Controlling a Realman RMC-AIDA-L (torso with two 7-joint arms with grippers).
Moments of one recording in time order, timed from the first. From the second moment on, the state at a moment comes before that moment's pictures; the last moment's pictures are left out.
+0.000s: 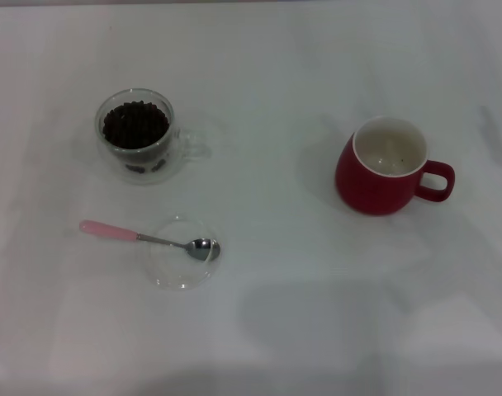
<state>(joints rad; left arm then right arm) -0.39 -2.08 0.44 -0.01 0.84 1.52 -0.19 0.28 2.02 -1.00 0.04 -0.54 -1.89 0.32</state>
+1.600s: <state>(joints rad) -0.35 -2.08 0.45 -0.02 0.84 1.53 -0.16 0.15 2.02 -1.31 0.06 -0.59 -1.79 0.30</state>
